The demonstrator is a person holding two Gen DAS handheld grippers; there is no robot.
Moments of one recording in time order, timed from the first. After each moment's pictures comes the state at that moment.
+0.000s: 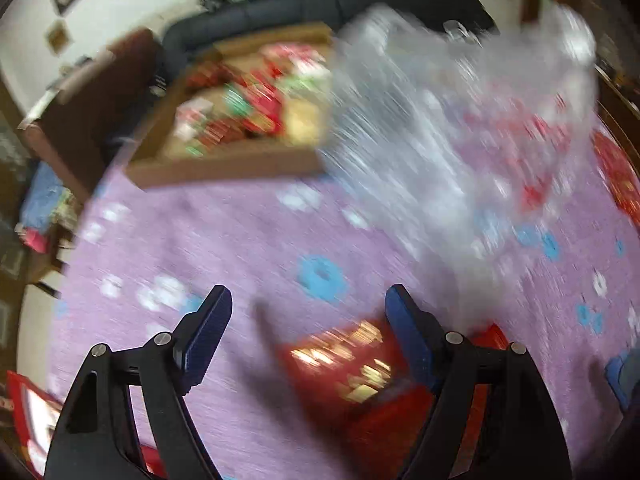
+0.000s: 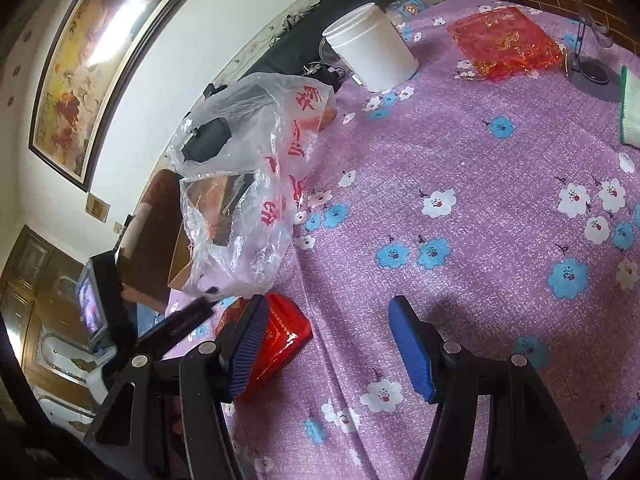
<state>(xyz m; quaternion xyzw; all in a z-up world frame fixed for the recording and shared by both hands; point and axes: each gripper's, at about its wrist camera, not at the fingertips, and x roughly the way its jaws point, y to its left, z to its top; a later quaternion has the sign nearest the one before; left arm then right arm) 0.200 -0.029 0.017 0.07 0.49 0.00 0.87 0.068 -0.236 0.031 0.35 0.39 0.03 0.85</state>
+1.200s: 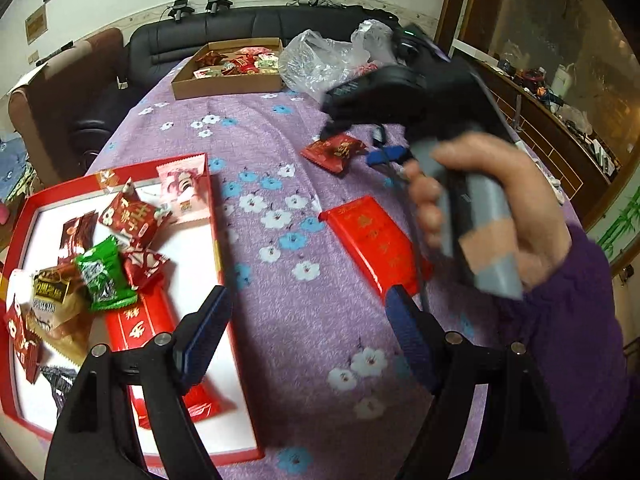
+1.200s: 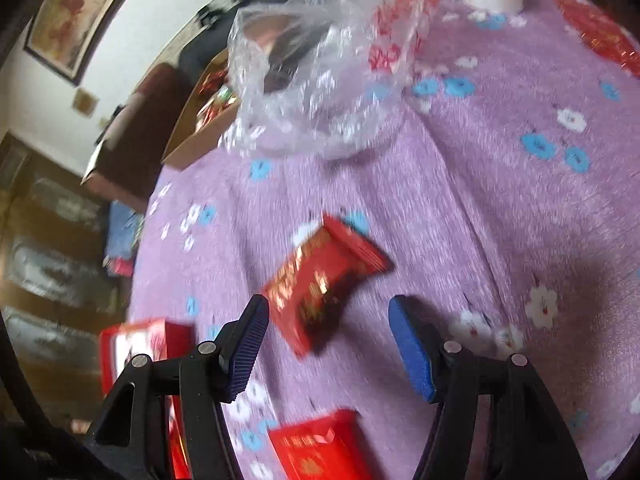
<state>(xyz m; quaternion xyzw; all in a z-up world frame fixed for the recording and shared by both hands) -0.088 0.051 0.068 0.01 0.45 -0.13 0.88 0.101 -0.101 0.019 0.23 0.53 0.06 0.82</state>
